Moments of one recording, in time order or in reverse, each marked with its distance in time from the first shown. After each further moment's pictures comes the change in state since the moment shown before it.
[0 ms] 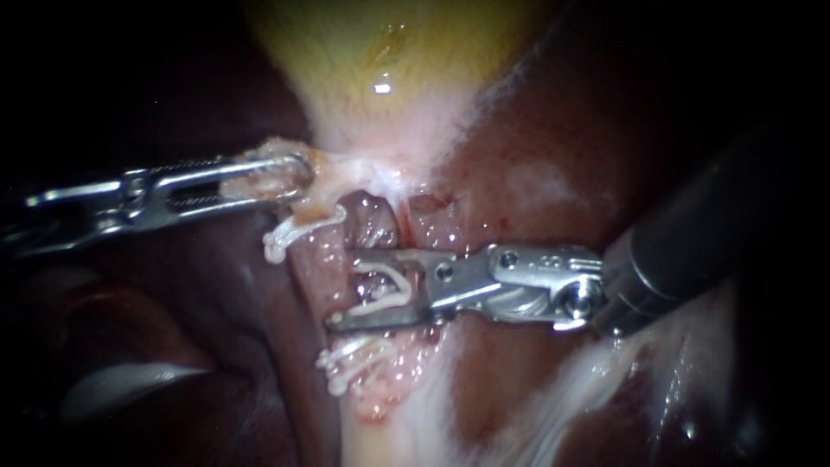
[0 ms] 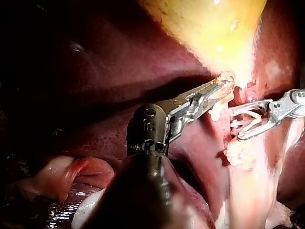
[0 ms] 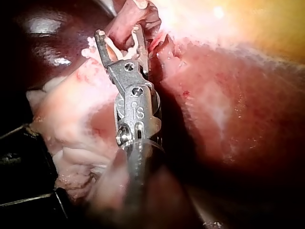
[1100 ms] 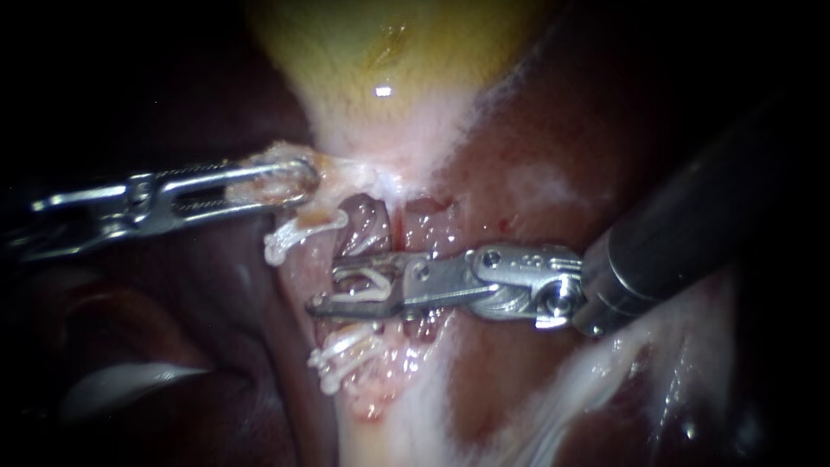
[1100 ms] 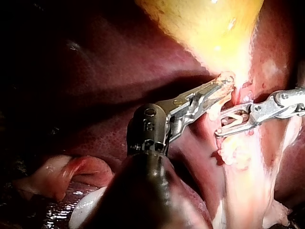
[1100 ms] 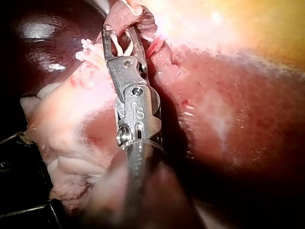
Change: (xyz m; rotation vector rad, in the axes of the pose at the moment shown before) right arm -0.003 0.001 0.004 0.011 -0.018 -0.002; left arm 0.000 -0.001 0.001 -0.007 -0.002 0.000
